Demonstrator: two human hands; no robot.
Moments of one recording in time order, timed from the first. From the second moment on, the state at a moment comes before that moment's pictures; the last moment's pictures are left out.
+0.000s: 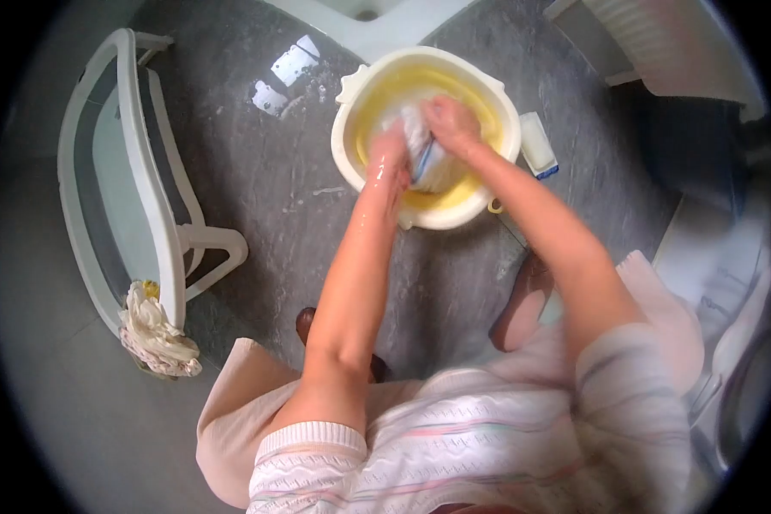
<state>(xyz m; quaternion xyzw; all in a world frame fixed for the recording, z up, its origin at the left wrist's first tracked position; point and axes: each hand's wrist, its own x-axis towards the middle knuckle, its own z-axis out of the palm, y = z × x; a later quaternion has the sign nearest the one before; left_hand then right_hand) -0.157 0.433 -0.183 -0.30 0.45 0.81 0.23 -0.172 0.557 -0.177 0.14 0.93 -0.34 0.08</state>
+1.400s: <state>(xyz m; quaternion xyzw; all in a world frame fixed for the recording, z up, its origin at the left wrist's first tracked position) -0.198 0.377 -0.087 0.05 0.90 0.33 0.29 -0.184 0.618 -0.112 -0.13 0.92 -0.25 0.28</state>
